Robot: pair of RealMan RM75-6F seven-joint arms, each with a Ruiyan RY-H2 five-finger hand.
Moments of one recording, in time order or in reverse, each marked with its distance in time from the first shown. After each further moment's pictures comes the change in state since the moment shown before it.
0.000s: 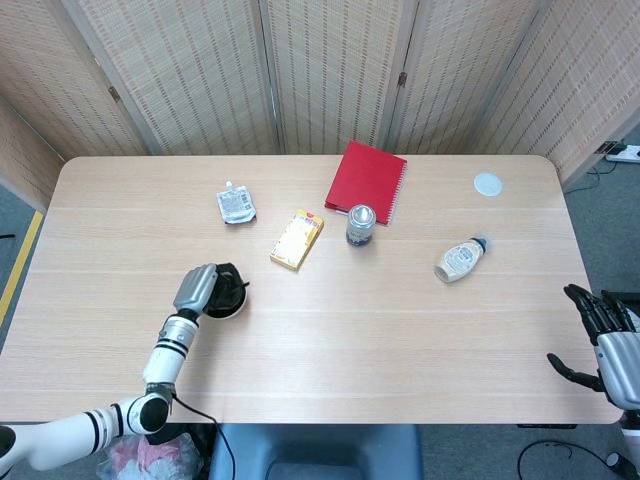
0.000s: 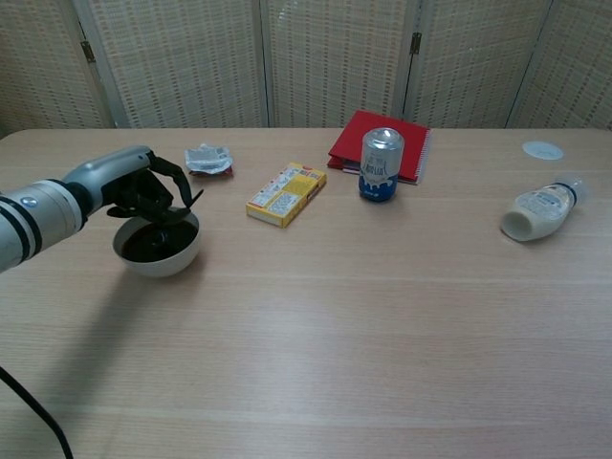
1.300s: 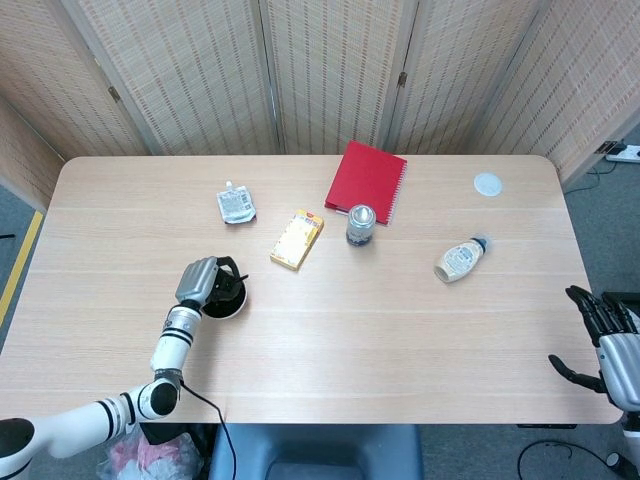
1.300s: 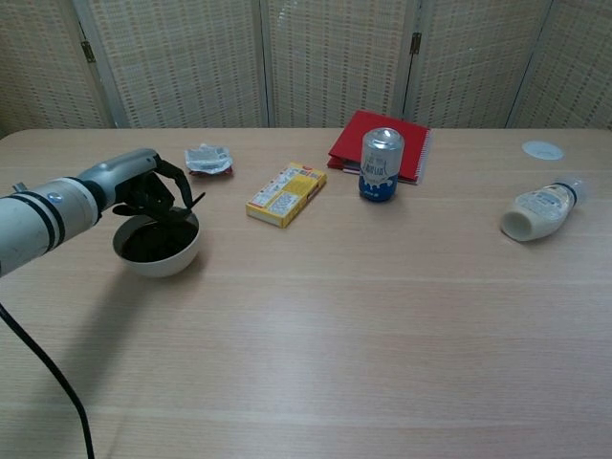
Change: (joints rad) left arm -0.044 -0.050 -0.045 0.116 -0.090 -0.062 0.086; right arm -0.006 -0.005 -0.001 0.012 -0.001 0.004 0.011
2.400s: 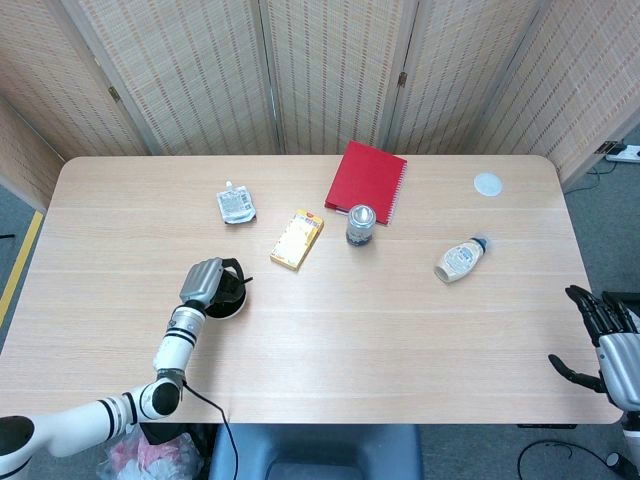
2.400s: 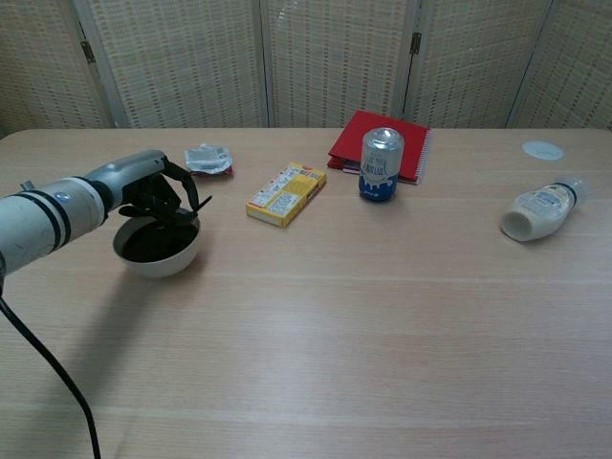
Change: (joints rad) left arm -0.017 0.010 0.002 -0.031 -0.024 -0.008 0.048; right arm 0.000 0.002 0.001 -0.003 -0.001 0.000 -0.002
